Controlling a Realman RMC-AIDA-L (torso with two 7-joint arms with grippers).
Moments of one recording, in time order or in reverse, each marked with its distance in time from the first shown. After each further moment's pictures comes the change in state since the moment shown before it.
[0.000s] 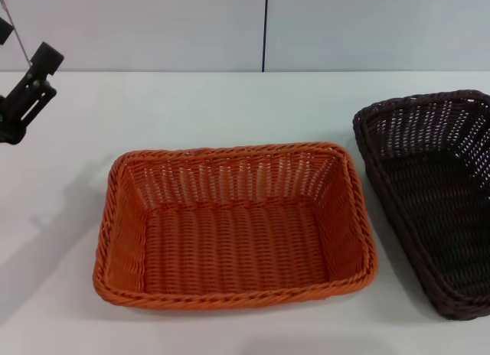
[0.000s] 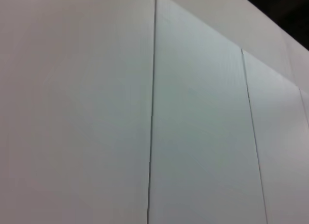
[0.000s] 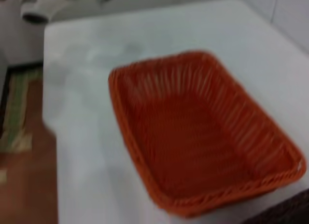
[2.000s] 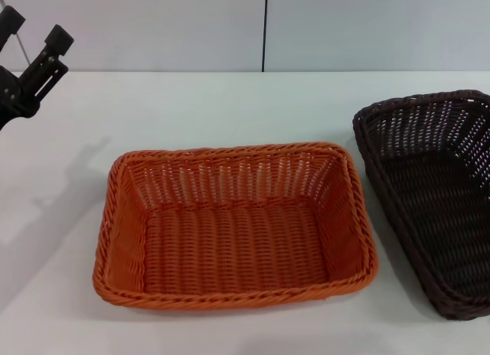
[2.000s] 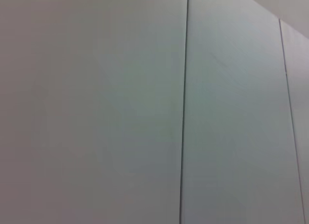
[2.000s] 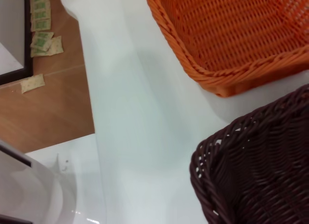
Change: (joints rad) left arm -0.055 0.006 -0.002 -0.014 -0.018 -0.151 -0.005; right arm -0.034 0.008 -0.163 0.037 -0.271 -0.007 -0.073
